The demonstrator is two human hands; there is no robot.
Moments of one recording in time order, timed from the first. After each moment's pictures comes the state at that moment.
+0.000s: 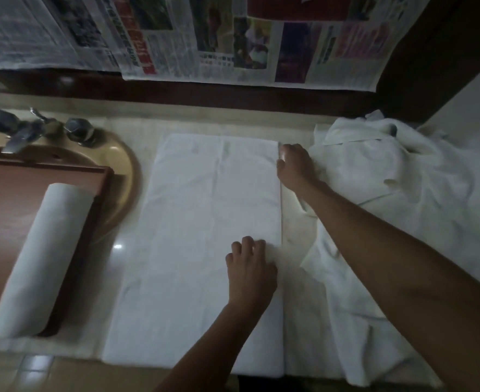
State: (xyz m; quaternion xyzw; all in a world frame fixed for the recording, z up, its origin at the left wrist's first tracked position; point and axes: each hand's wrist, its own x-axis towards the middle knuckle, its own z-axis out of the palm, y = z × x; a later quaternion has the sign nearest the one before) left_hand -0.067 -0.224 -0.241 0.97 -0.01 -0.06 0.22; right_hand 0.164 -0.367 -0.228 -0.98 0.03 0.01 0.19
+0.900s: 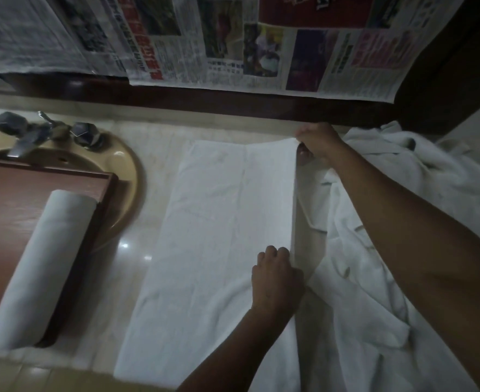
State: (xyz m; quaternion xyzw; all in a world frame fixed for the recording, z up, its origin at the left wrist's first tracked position) left_hand -0.038 -0.262 -0.210 0.94 0.02 -0.16 0.29; right_hand 0.251 -0.399 -0.191 -0.84 0.18 0.11 0.50
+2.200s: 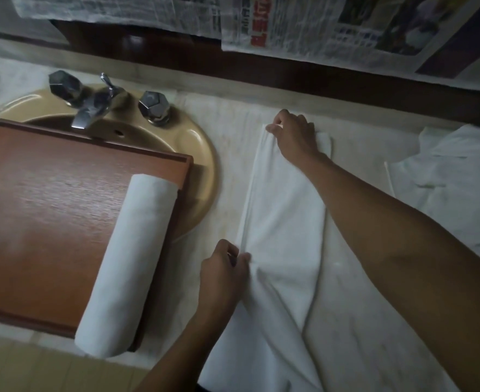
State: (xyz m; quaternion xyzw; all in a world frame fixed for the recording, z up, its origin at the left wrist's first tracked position) left_hand -0.026 0.008 -0.230 0.83 0.29 -0.15 0.46; right_hand 0.272 -0.149 -0.272 -0.98 -0.07 -0.02 0.20
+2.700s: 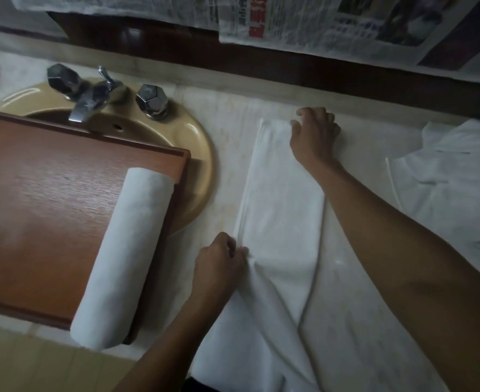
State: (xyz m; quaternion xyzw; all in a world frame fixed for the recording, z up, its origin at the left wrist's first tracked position) left_hand -0.017 0.011 -0.228 0.87 0.24 -0.19 0.38; right_hand 0.245 -0.176 -0.266 -0.98 0.03 -0.08 0.17
